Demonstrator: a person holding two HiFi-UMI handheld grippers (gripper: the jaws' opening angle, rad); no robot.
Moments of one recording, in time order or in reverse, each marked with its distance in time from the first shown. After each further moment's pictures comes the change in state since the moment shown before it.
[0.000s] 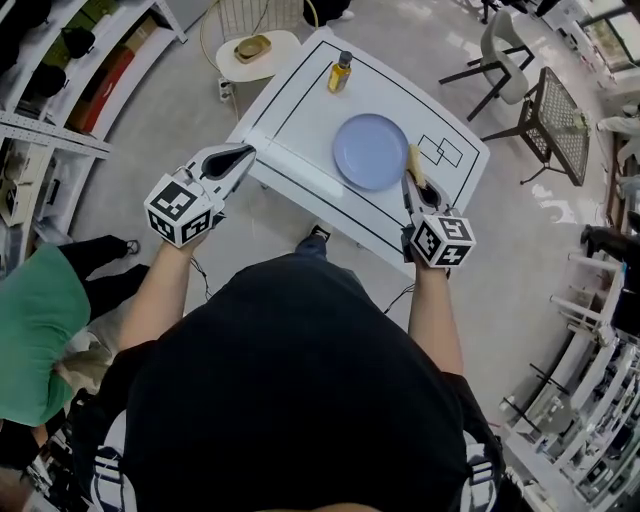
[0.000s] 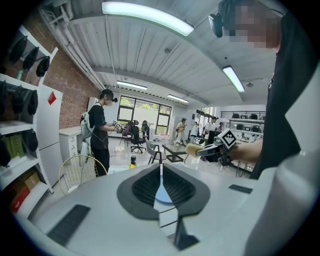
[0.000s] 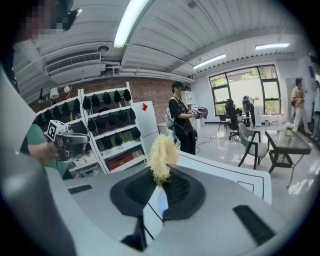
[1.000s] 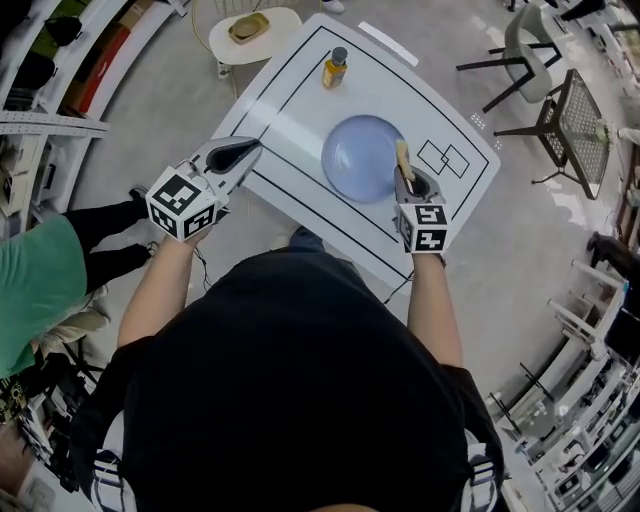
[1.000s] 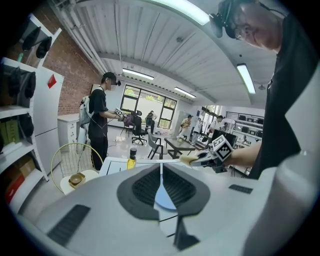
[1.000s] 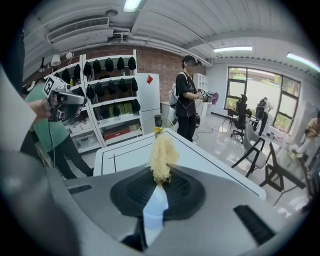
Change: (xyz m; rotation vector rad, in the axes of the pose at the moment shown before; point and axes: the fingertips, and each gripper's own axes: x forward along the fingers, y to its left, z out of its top) left arm 0.103 0.030 -0.016 -0.096 0.089 0.007; right arm 0.099 -0.083 -0.052 -0.216 0.272 -0.002
